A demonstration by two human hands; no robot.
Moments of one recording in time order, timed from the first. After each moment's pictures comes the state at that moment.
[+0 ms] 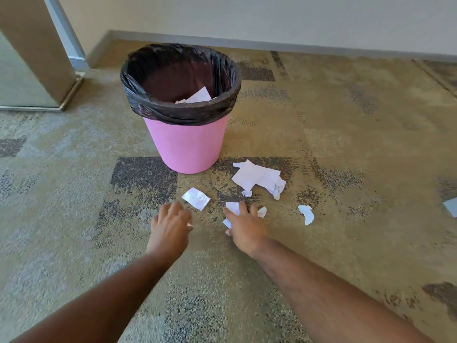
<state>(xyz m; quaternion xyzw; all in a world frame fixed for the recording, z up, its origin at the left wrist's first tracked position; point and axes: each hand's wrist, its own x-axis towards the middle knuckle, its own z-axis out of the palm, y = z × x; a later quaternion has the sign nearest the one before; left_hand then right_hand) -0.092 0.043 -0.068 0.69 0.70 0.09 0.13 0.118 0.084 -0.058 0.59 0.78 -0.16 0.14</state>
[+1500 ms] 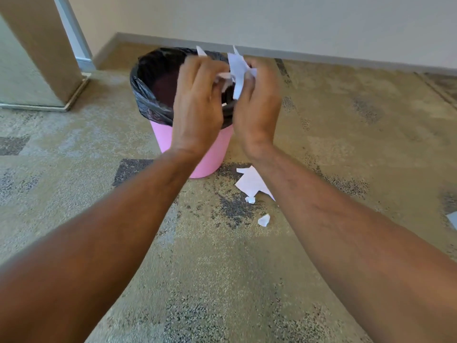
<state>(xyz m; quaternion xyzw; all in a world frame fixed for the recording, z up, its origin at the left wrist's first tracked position) -0.050 0.181 0.143 0.64 0.47 0.60 -0.10 0.051 0.199 0.149 0.48 0.61 -0.06 -0.62</state>
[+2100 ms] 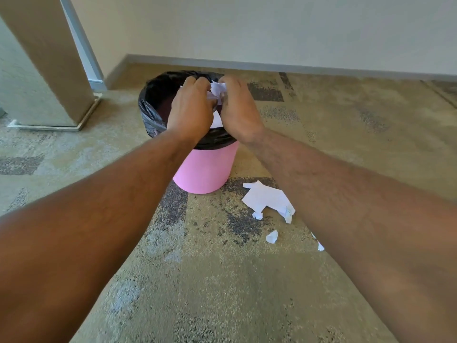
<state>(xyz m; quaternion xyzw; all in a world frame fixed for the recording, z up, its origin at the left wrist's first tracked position) -0.089 0.245 0.157 0.66 0.66 0.36 0.00 0.031 0.269 0.156 0.51 0.78 -0.13 -0.35</state>
